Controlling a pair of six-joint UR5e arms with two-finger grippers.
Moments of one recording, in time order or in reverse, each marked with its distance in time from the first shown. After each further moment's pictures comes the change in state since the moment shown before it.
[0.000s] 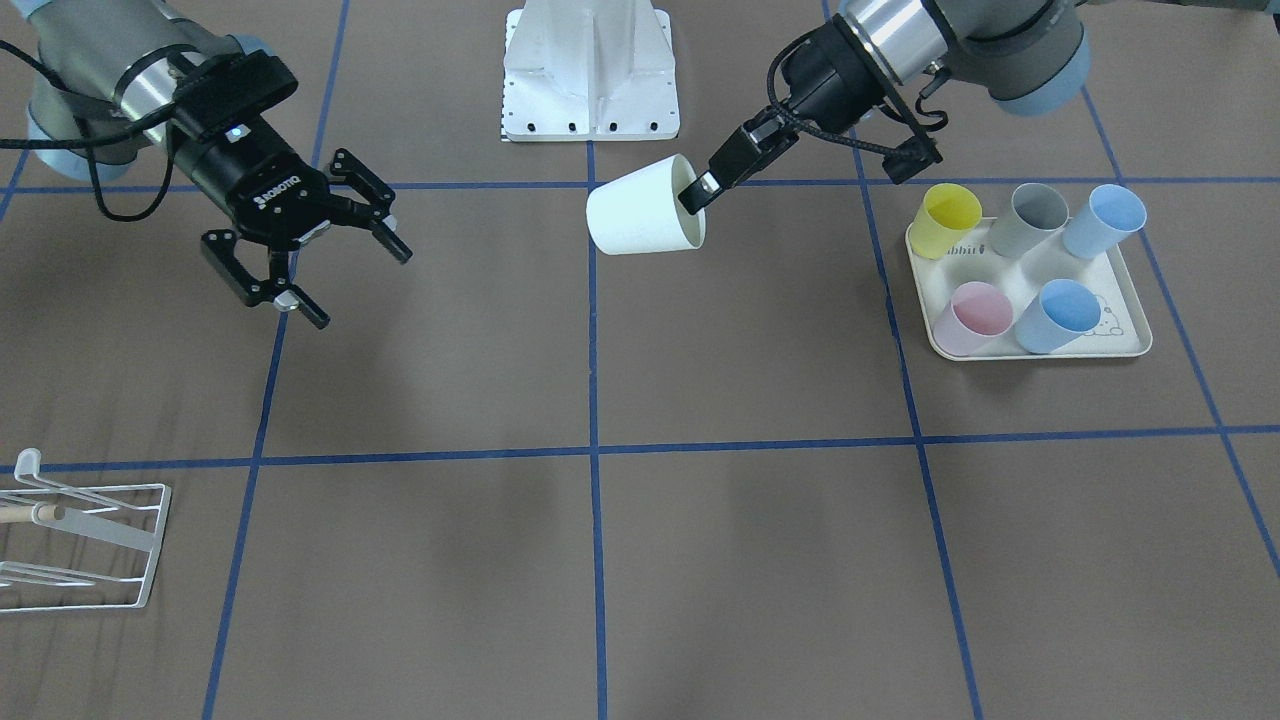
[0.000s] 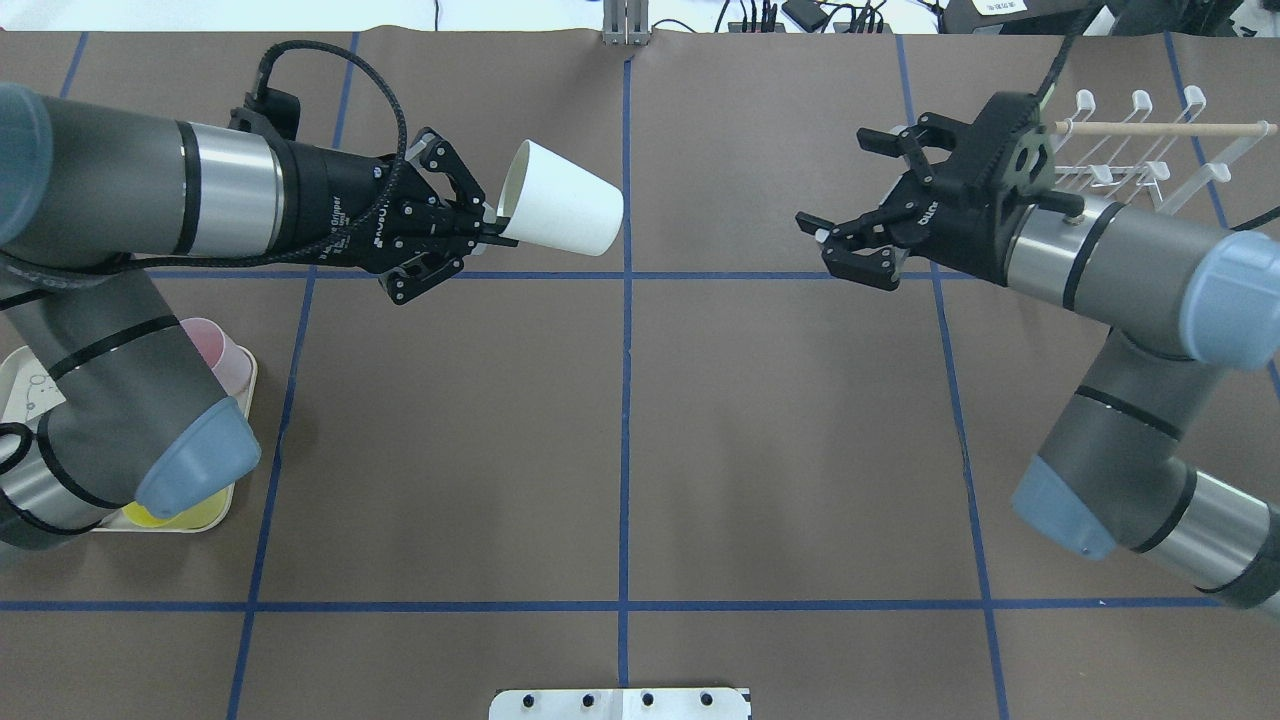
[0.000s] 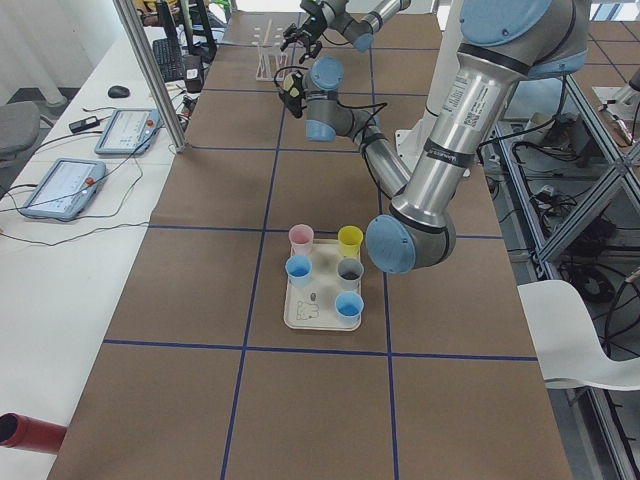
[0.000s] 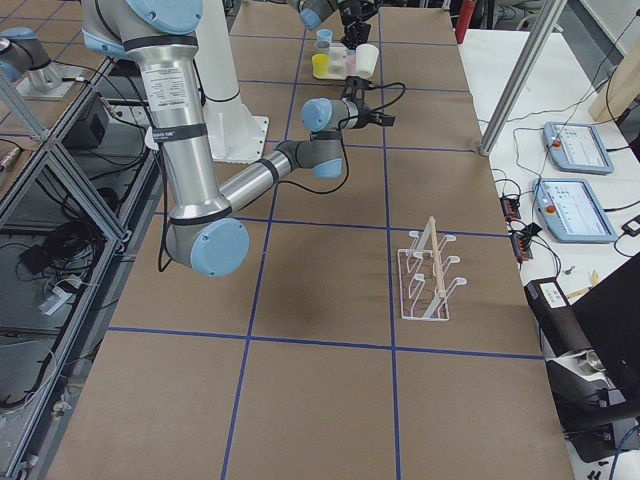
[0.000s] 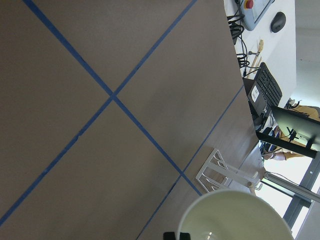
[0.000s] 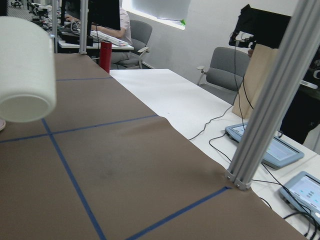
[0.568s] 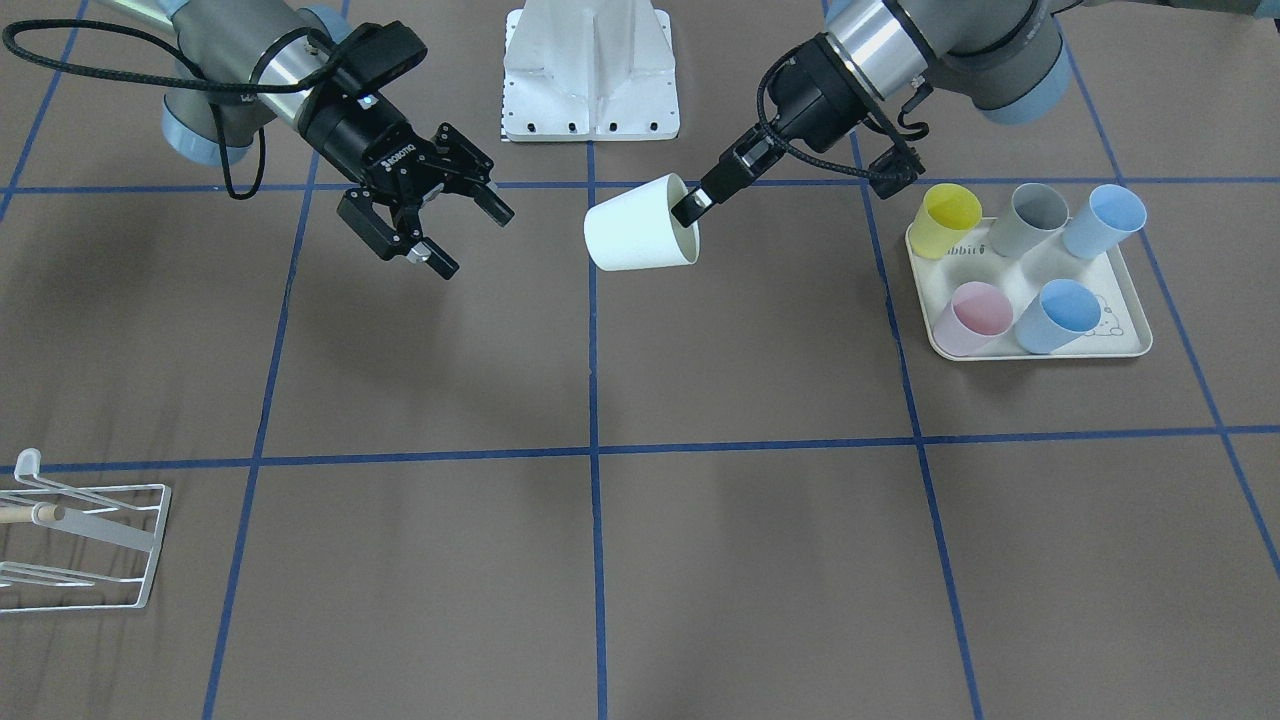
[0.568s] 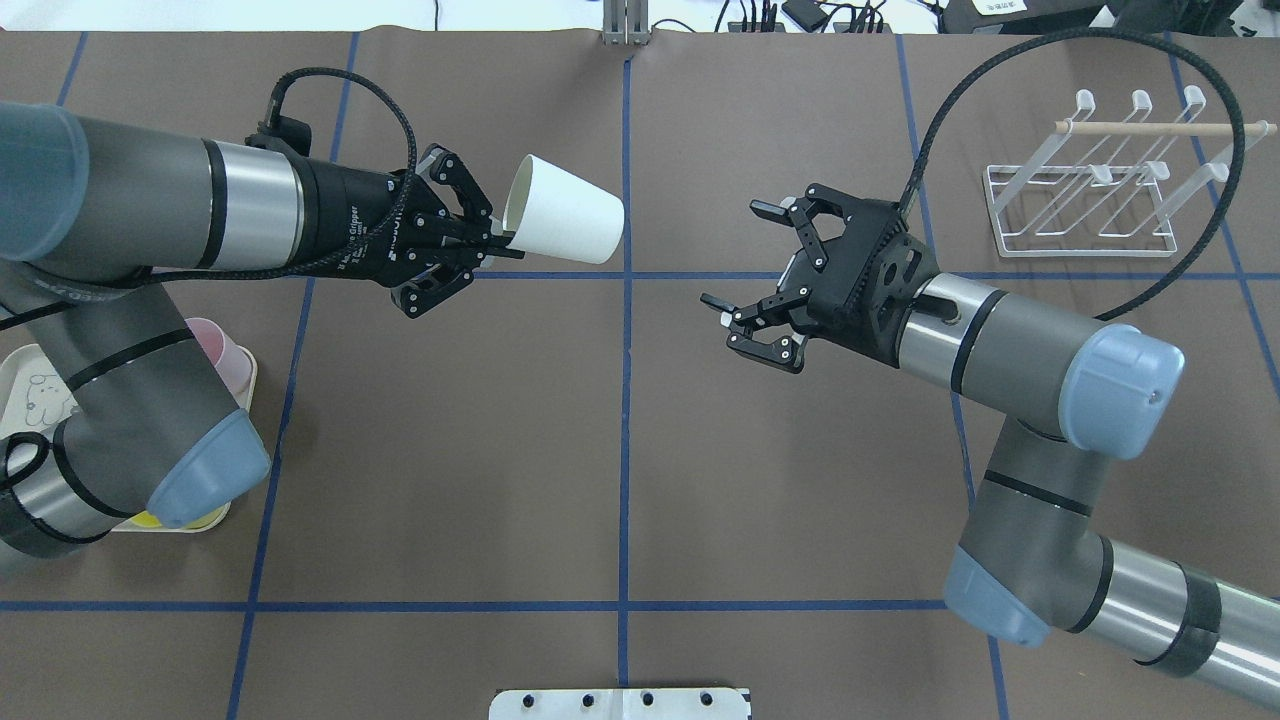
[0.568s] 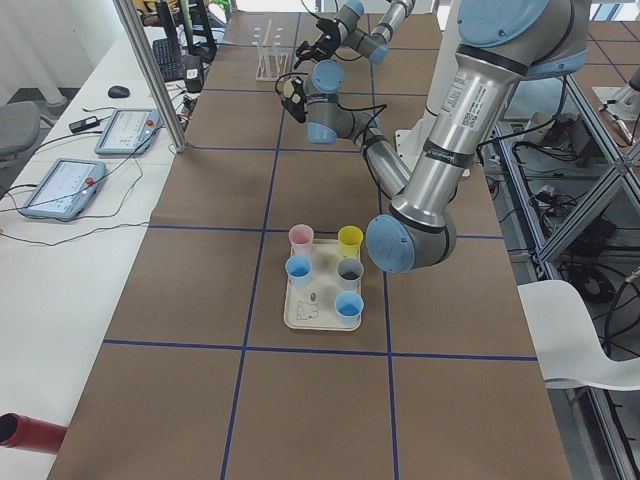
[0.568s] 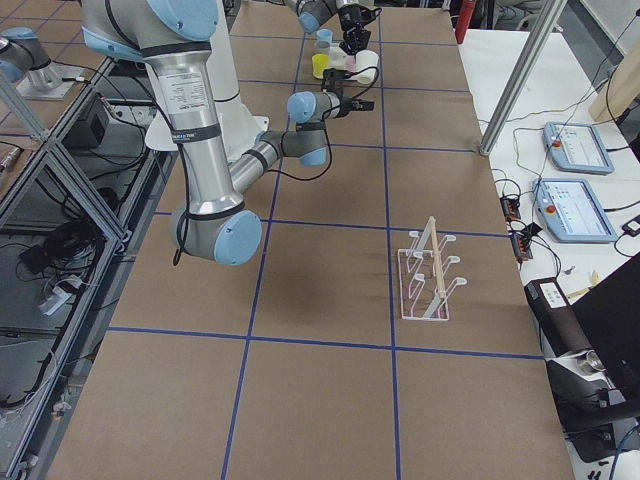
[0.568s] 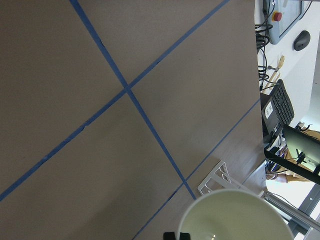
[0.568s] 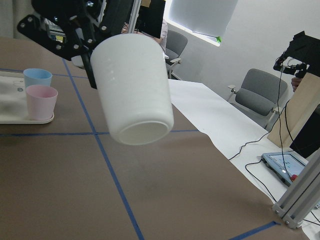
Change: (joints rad) left arm 0.014 0.007 0.008 0.003 0.007 -0.079; right arm -0.165 0.052 -0.001 -0.005 -0.117 -0.177
